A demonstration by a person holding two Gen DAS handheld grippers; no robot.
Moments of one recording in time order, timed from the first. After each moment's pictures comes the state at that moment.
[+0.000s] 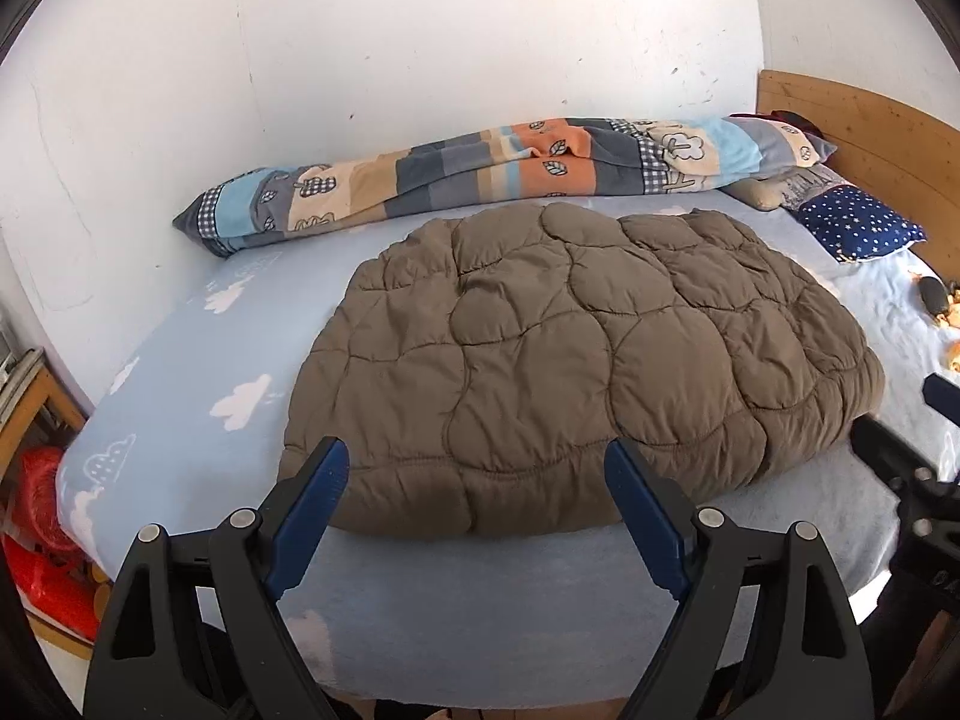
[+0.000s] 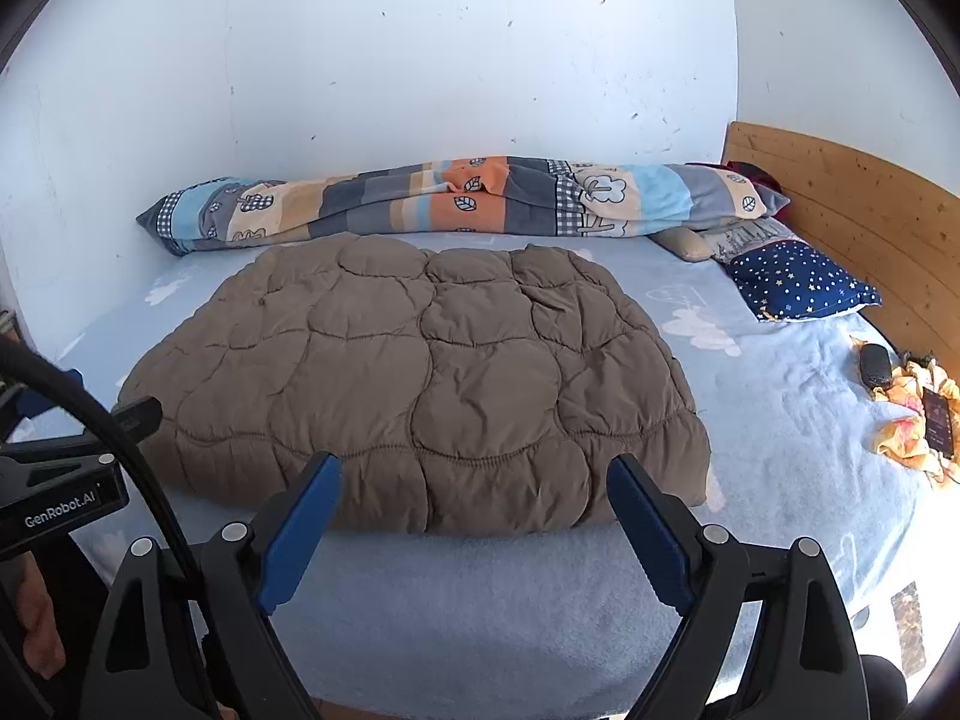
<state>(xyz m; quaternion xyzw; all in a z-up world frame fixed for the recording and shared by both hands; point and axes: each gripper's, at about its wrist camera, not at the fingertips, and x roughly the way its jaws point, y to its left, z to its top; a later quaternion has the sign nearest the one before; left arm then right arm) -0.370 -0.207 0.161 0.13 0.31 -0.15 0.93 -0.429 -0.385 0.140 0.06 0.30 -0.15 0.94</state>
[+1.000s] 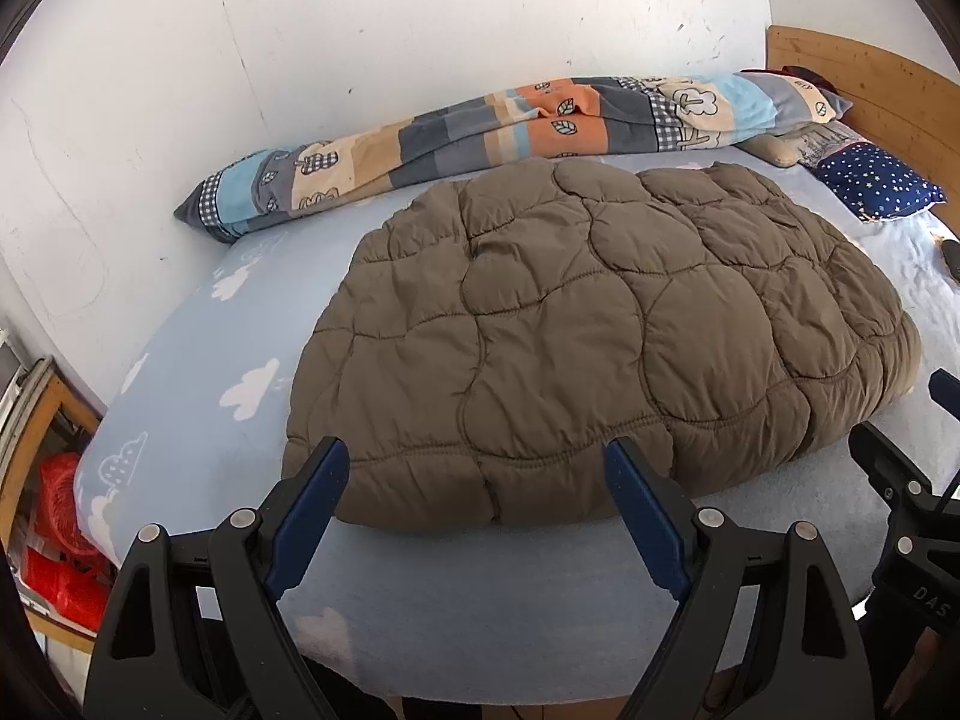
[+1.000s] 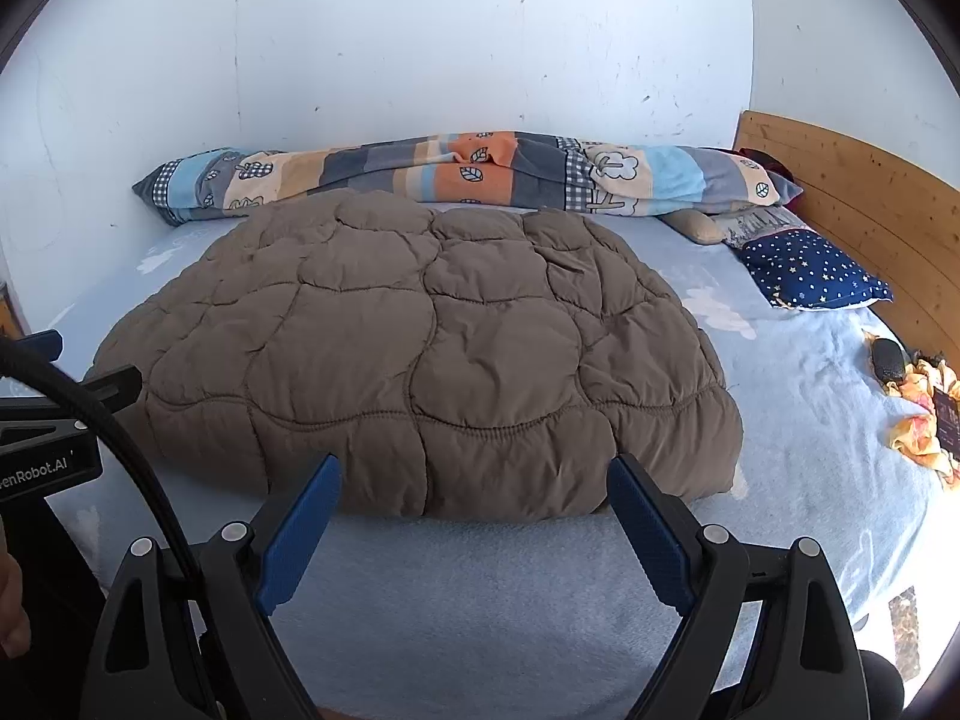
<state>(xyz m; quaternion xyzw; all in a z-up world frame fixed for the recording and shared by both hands) -0.346 -0.215 0.143 0.16 0.35 -0.12 0.92 -0.411 -0.385 0.111 0.05 0.32 -0.14 0.93</state>
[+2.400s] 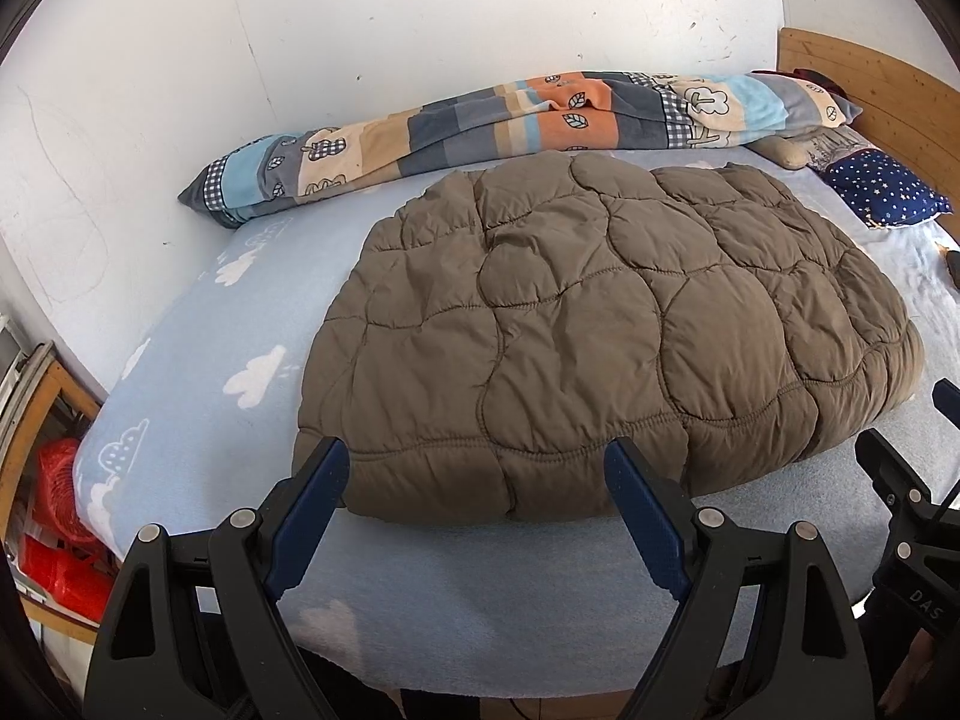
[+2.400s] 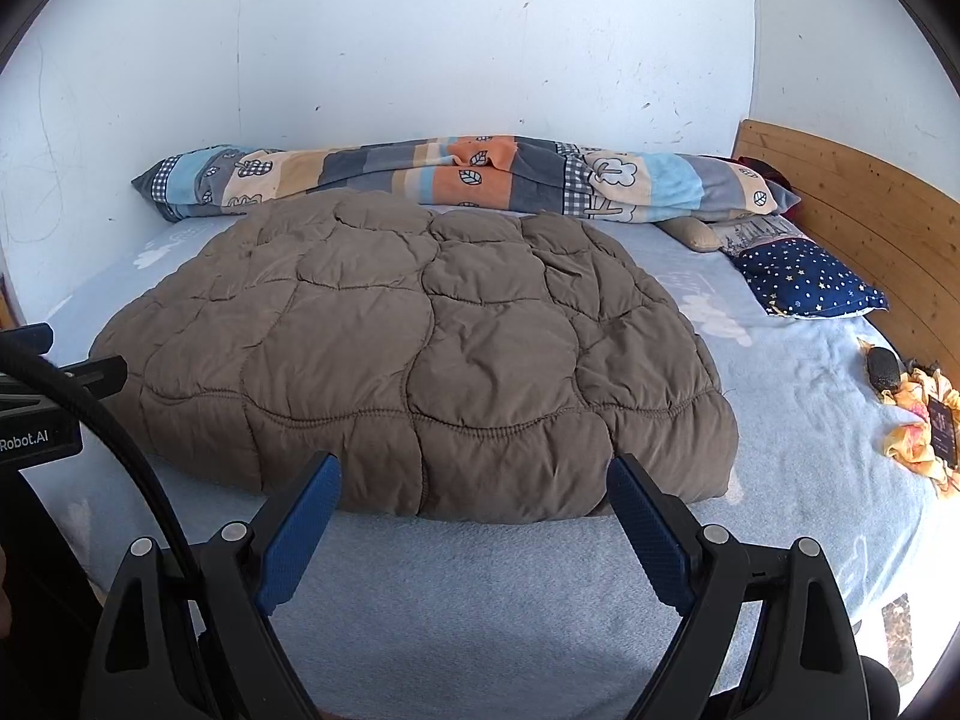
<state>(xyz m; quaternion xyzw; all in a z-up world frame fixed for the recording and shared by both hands) -0.341 -0.206 0.145 0.15 0.36 -0.12 0.91 -0.410 -0.383 0.110 0.03 0.32 -0.15 0.94</state>
